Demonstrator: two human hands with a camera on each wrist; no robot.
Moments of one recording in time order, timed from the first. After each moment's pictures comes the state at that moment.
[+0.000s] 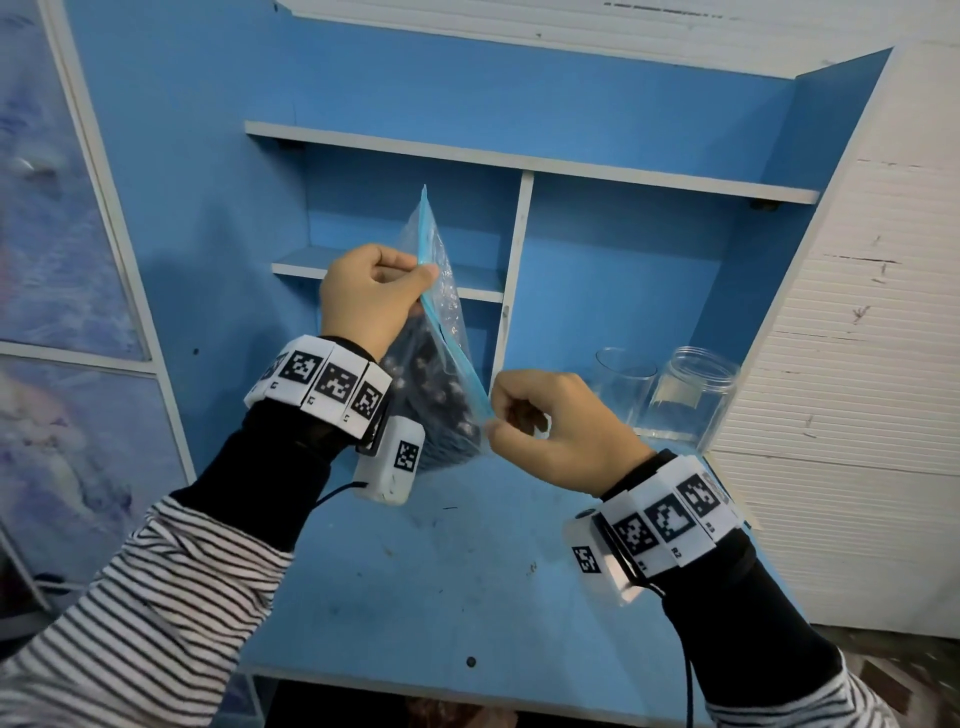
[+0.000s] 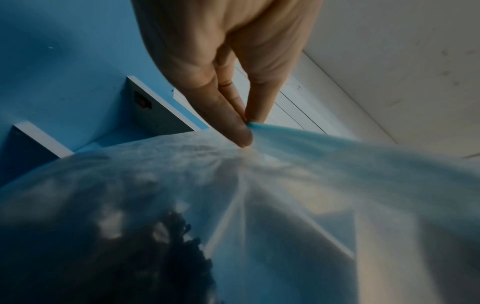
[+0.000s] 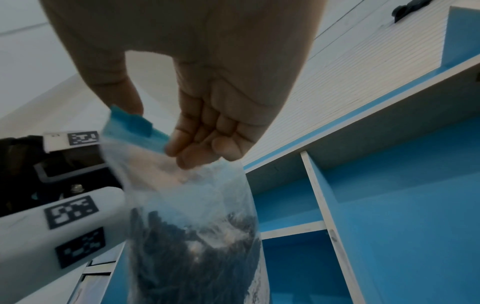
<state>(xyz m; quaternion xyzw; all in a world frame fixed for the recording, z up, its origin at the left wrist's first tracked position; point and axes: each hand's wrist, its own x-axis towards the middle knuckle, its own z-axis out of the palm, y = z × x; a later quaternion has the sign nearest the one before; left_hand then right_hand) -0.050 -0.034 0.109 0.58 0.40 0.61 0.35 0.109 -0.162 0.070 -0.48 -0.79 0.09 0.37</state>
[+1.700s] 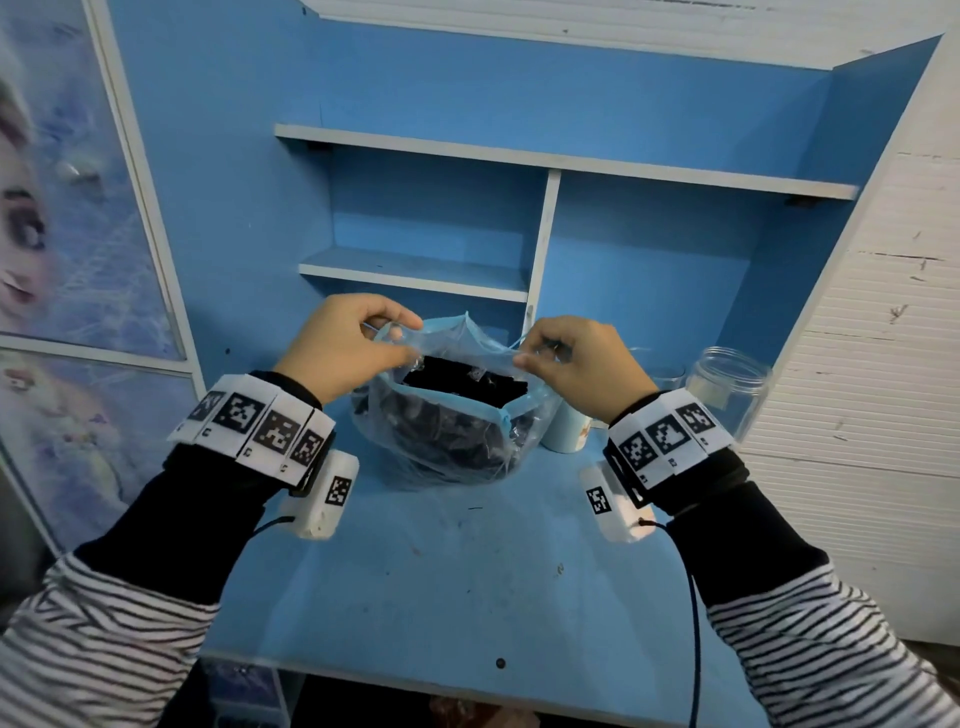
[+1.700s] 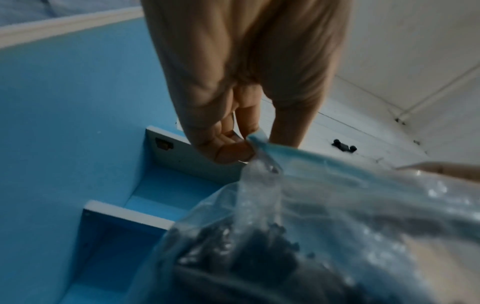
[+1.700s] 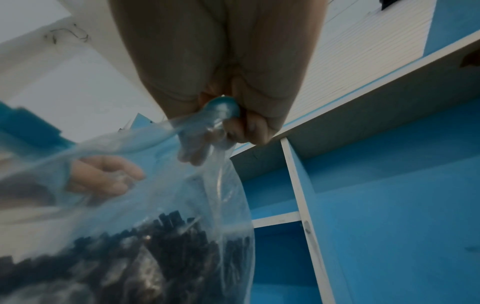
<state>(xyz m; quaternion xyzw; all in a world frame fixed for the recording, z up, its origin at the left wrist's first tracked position) -0.113 -0.035 0.086 0.76 0.41 0.43 0.26 0.127 -0.105 0.087 -0.59 -0.73 -0.01 0.35</state>
